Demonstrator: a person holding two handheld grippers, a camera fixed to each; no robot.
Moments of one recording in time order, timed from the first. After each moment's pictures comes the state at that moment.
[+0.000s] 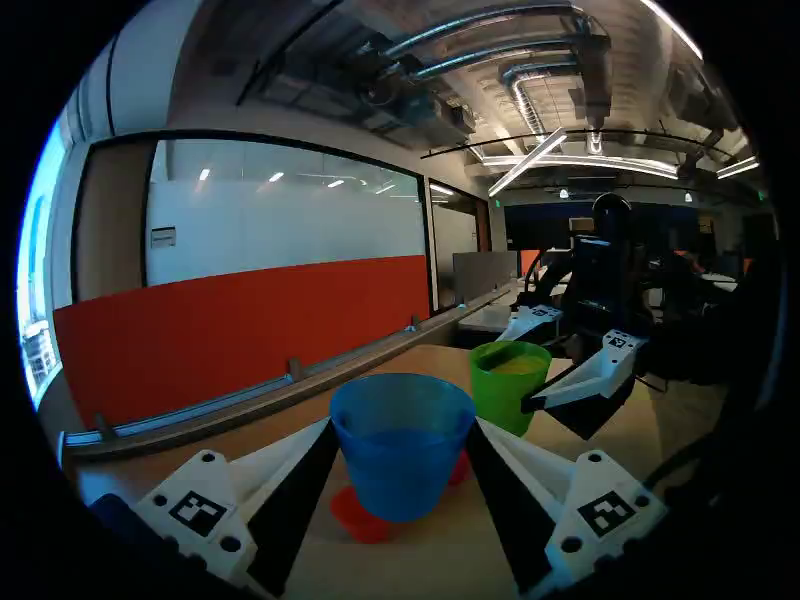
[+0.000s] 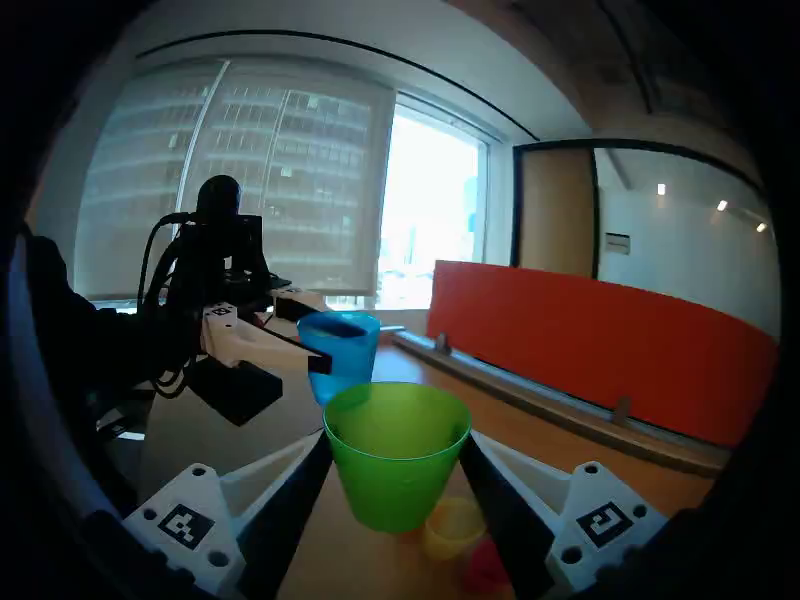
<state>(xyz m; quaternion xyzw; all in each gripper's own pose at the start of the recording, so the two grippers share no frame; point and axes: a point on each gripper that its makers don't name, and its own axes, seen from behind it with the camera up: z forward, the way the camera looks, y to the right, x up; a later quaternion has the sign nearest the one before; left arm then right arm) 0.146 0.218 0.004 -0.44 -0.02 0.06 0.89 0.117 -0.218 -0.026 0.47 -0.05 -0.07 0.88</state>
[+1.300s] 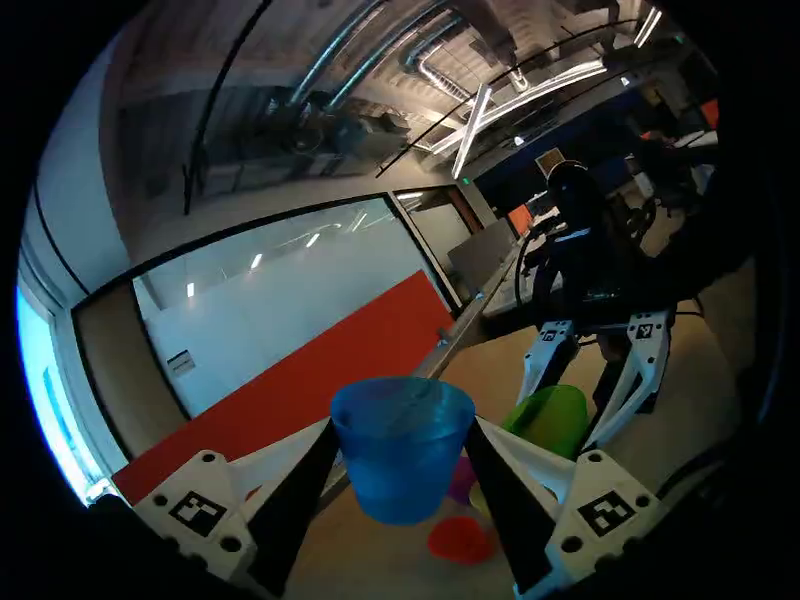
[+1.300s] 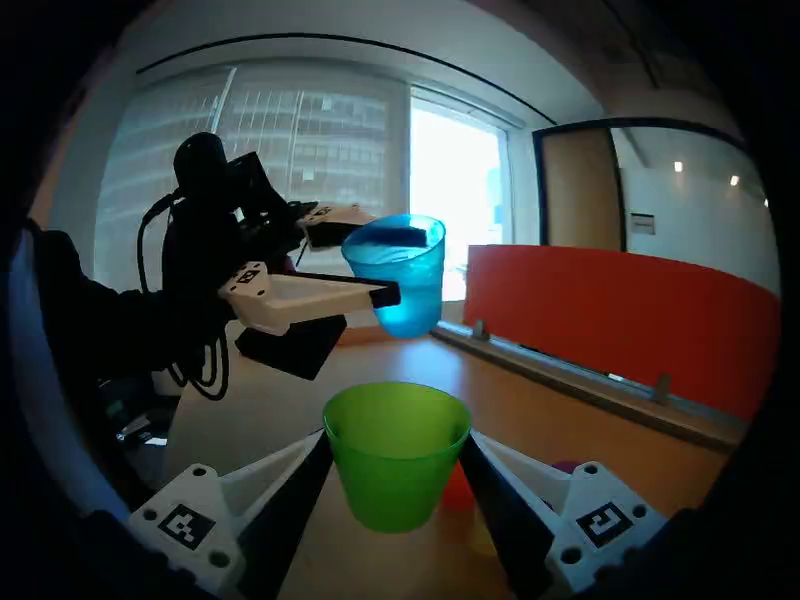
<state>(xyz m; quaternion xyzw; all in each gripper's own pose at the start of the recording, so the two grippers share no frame) 0.194 0.234 0.011 -0.41 0.11 0.25 0.87 0.079 -0.254 -0.042 0.52 -0.07 -0.05 0.85</state>
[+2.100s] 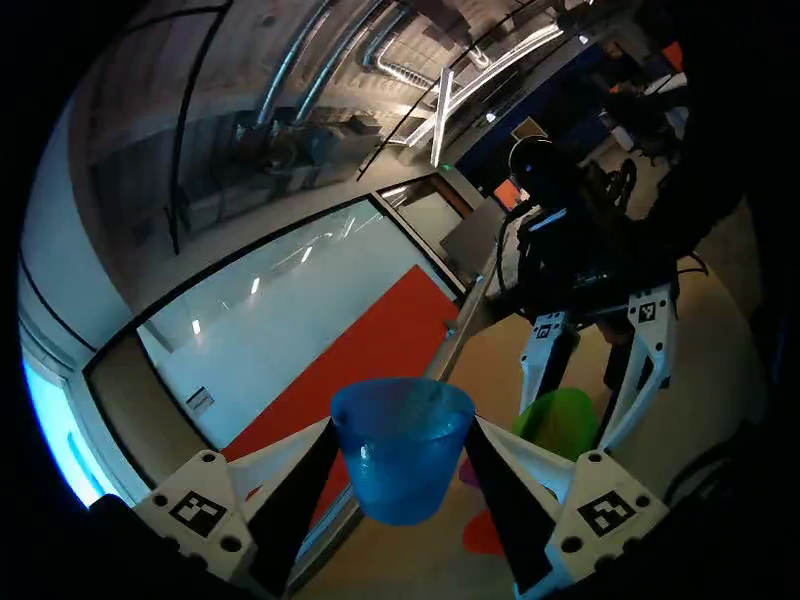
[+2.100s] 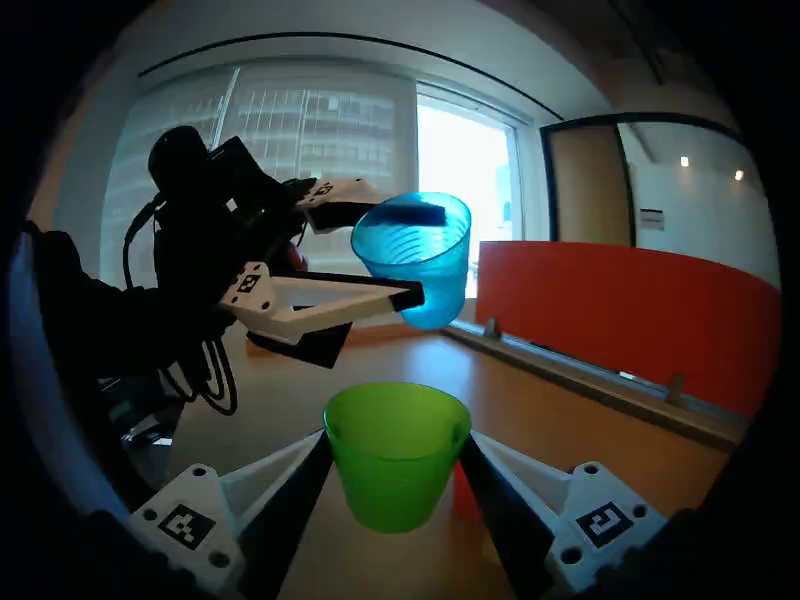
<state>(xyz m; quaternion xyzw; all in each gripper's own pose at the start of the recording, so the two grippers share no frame) 0.201 0.244 0.010 -0.39 0.14 0.33 0.85 0.077 -0.269 -0.039 0.53 -0.08 -0.05 0.84</state>
